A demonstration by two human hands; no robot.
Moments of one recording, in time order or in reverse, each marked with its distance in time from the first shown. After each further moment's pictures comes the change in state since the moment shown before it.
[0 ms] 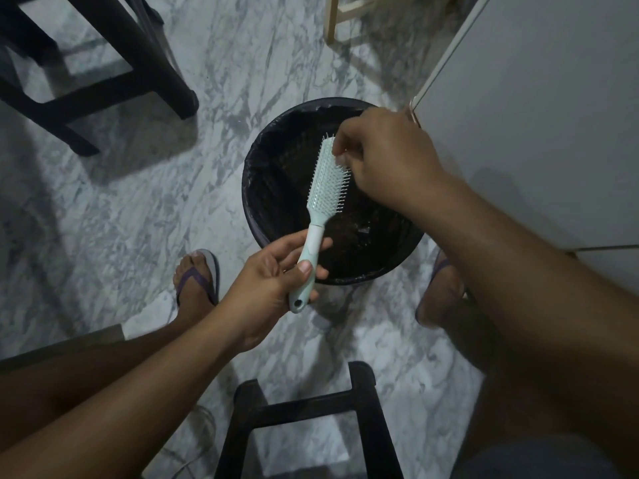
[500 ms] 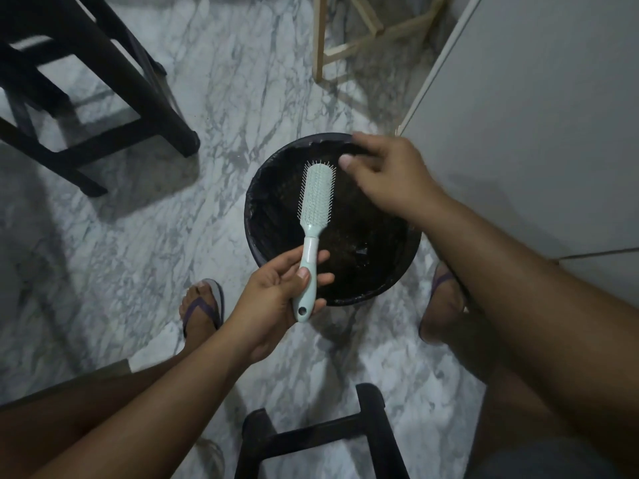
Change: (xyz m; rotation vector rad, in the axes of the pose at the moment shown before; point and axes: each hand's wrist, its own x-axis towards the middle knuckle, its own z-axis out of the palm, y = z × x) left_hand 0.005 0.015 0.007 -0.115 0.049 -0.036; right_hand 0.004 0.020 0.002 0.603 0.064 0.302
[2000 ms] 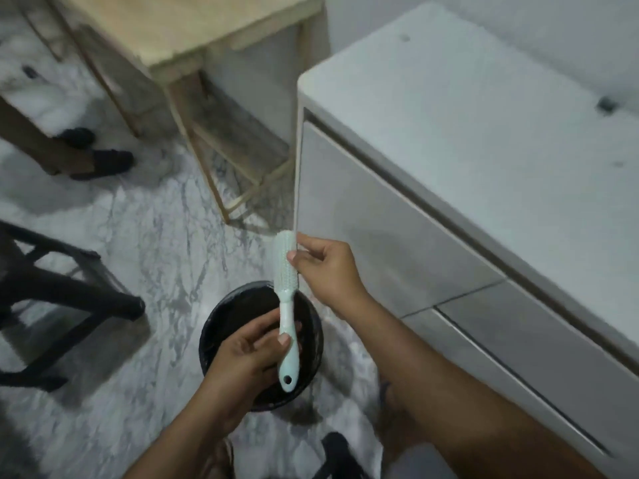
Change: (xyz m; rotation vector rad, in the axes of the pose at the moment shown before) left_hand -0.091 0.213 0.182 0.313 -0.148 -0.107; right_hand -0.061 -0.164 -0.185 0.578 0.294 0.259
